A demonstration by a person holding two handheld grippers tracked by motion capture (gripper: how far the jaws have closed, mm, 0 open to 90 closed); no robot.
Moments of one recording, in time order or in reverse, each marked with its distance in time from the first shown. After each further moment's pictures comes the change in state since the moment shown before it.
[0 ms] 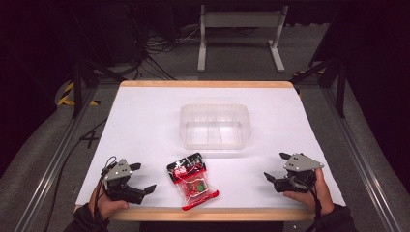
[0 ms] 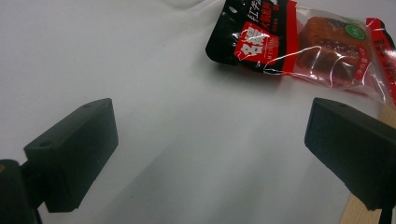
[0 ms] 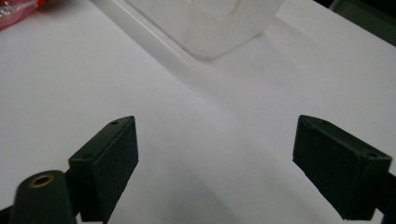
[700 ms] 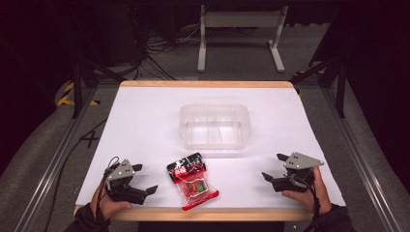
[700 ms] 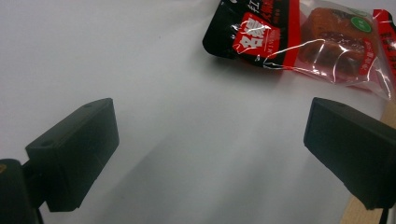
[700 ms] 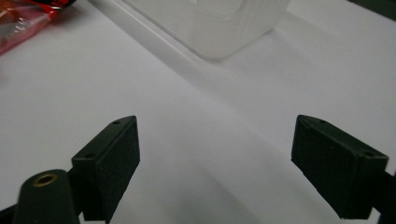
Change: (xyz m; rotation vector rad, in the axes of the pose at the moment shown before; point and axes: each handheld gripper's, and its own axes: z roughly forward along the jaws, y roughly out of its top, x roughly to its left) left arm -0.004 -0.001 -0.001 0.023 0.030 0.024; right arm -0.001 -0.001 0.007 -0.009 0.070 0.075
